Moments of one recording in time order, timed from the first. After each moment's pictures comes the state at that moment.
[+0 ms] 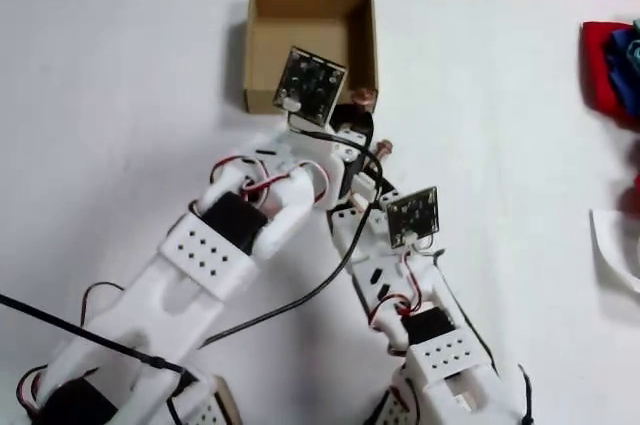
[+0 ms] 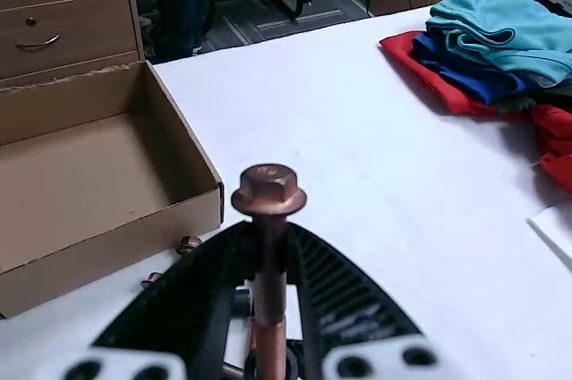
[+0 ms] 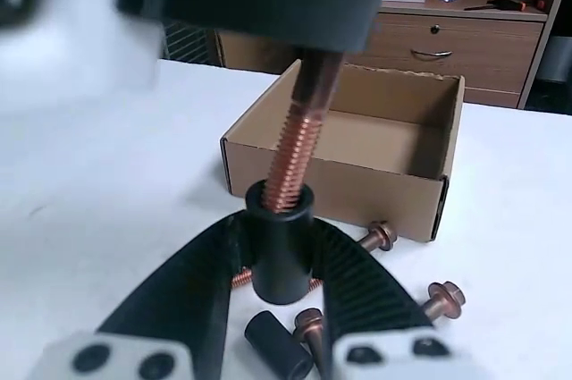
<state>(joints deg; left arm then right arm) 28.8 -30.4 35.8 27.9 11.2 -24.7 -62.8 96.6 -13.7 -1.1</state>
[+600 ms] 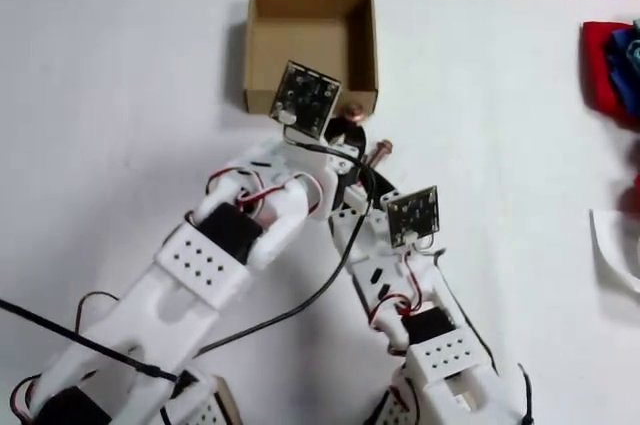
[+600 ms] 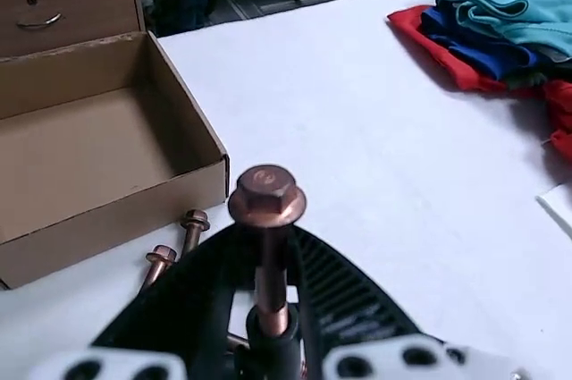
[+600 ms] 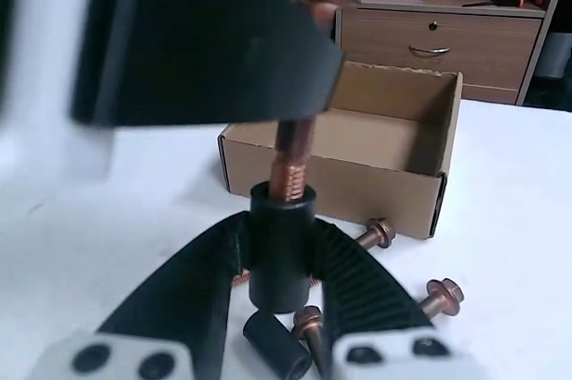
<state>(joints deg) 28.7 -33.5 41.2 27.7 11.2 -24.7 -62.7 96.6 -13.6 -1.0</state>
